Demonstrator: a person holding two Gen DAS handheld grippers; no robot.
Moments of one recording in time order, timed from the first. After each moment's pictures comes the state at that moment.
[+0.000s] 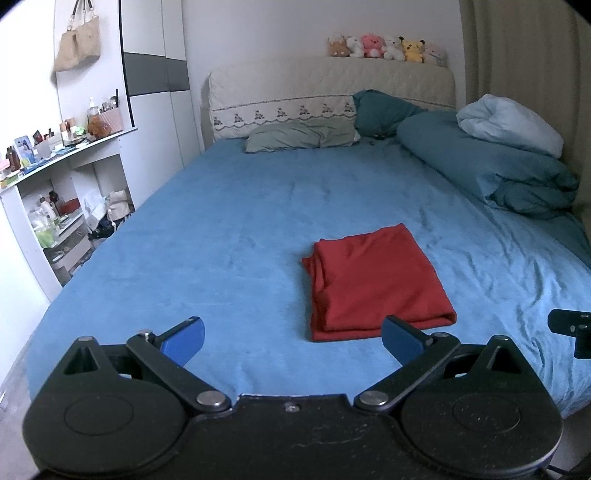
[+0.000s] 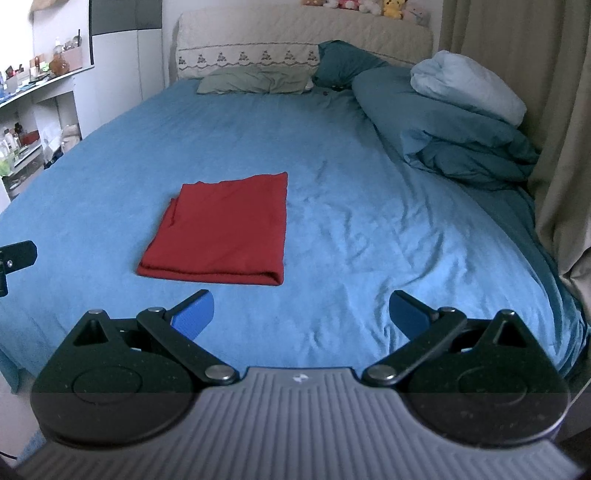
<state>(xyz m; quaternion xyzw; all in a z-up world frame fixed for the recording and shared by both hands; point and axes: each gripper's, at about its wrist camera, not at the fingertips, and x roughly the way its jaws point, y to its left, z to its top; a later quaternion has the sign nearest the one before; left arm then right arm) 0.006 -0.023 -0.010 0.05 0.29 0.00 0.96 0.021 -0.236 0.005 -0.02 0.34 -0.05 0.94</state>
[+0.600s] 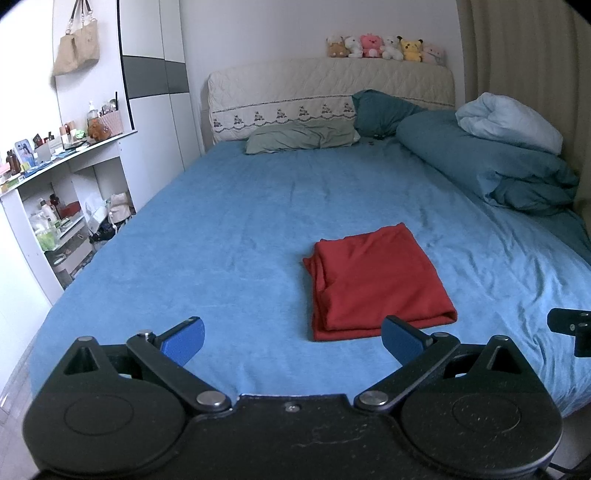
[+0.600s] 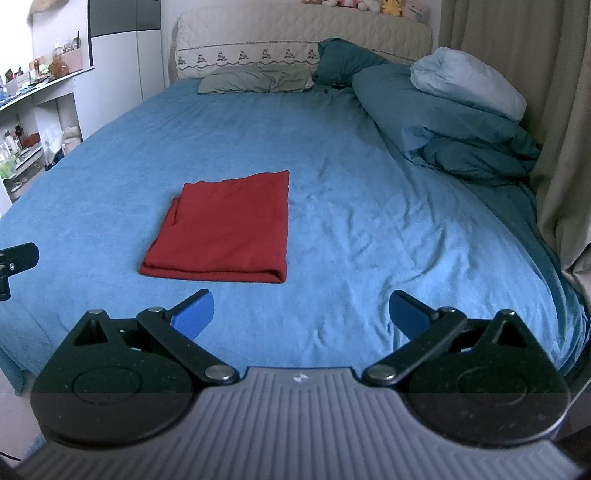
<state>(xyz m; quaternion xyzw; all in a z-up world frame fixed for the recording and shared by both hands) 0.006 -0.025 -0.009 0.05 0.29 0.00 0.96 0.020 -0.238 0.004 -0.01 0.34 -0.05 0.94</state>
